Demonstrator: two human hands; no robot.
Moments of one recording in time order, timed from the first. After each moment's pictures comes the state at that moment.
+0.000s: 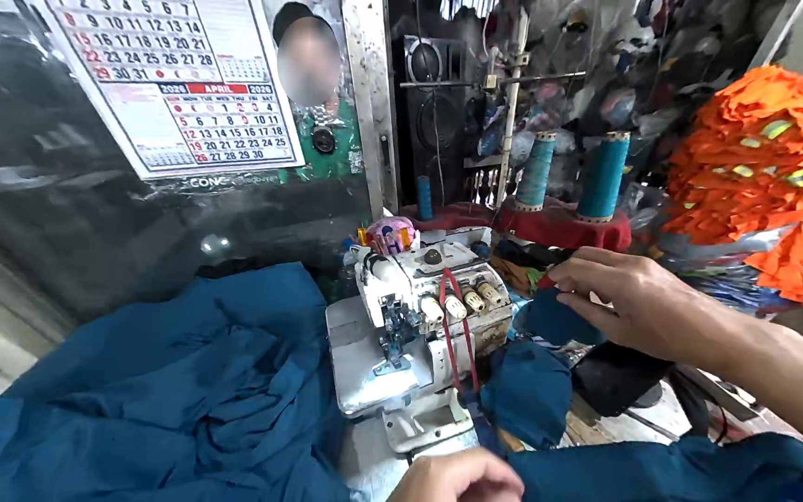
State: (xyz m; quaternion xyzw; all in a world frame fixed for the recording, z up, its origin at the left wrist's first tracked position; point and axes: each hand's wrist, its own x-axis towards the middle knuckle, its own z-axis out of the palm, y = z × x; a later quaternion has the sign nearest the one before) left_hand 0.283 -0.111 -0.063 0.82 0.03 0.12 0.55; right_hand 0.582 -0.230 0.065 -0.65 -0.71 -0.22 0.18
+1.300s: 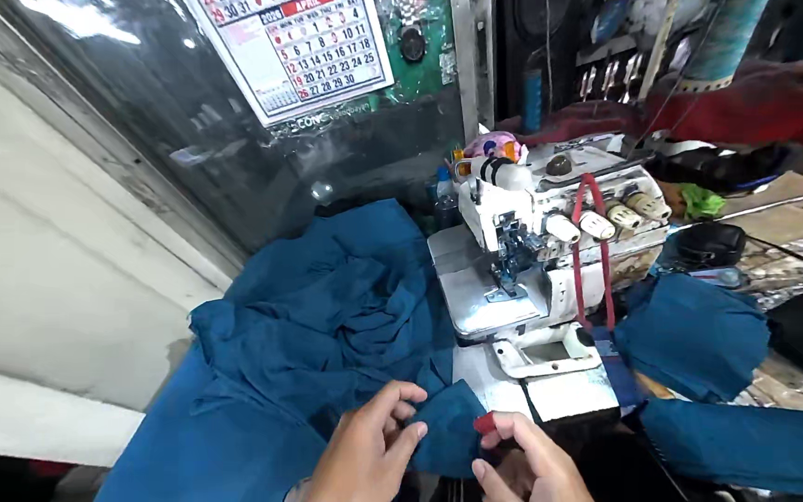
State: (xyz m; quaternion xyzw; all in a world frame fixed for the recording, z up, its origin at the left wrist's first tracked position) left_hand 0.128 -0.032 -0.097 0.85 0.36 0.16 0.34; right_hand 0.305 -0.187 -0.161 -0.60 -0.46 0.28 0.58
